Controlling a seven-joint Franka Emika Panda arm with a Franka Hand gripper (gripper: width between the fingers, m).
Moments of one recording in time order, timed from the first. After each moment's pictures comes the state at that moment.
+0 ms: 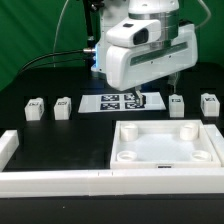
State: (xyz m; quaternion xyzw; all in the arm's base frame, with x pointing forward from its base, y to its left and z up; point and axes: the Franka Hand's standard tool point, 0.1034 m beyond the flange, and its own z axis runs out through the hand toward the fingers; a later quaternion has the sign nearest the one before) arm 0.444 0.067 0.061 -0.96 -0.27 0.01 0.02
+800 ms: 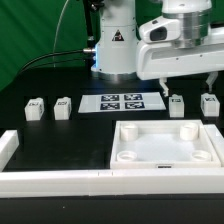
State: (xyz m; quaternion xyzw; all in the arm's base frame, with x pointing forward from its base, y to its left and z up) arm 0.411 0.150 0.058 -1.00 -0.03 0.02 0.04
